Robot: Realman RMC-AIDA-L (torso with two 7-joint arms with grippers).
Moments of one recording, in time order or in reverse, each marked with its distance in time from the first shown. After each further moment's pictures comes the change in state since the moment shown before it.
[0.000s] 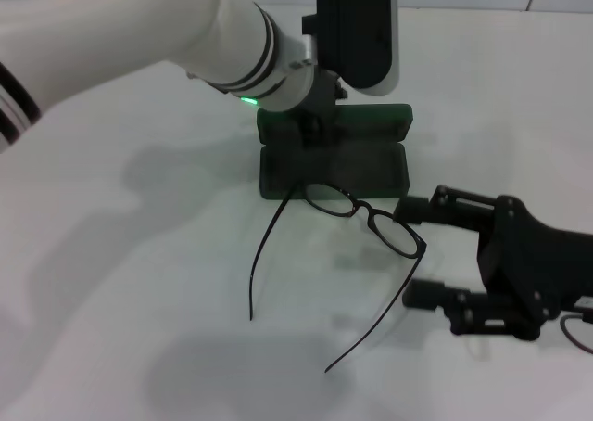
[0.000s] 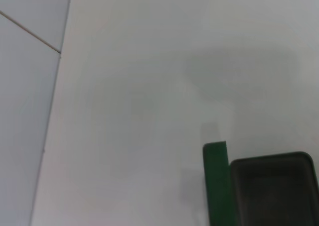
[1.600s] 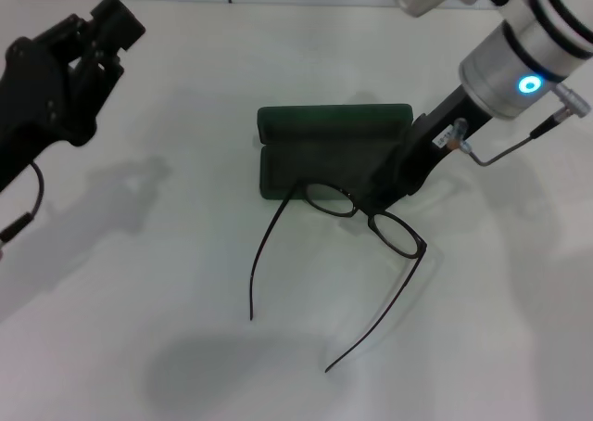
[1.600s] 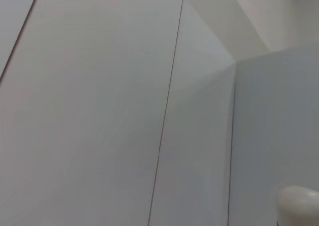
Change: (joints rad) left arm 0.612 0.010 -0.696 -0.545 -1.684 0.699 1.026; right arm 0.590 0.072 0.534 -0.366 -1.566 0.396 1.305
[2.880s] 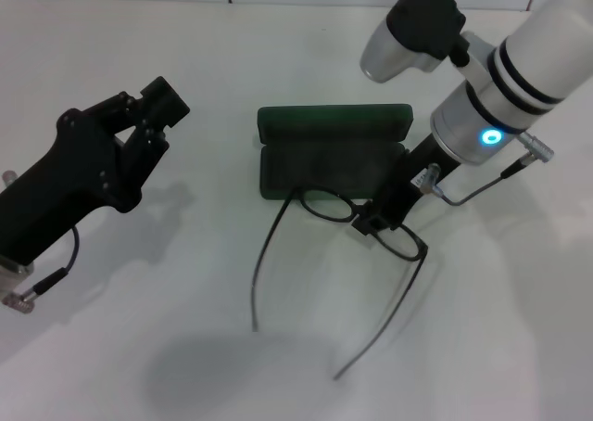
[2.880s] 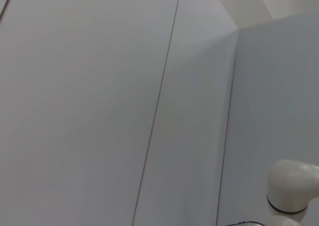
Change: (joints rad) left arm -0.028 0.003 0.001 -0.197 0.088 0.034 0.131; right arm -0.007 0.002 -0.317 0.107 0.205 0.226 0.021
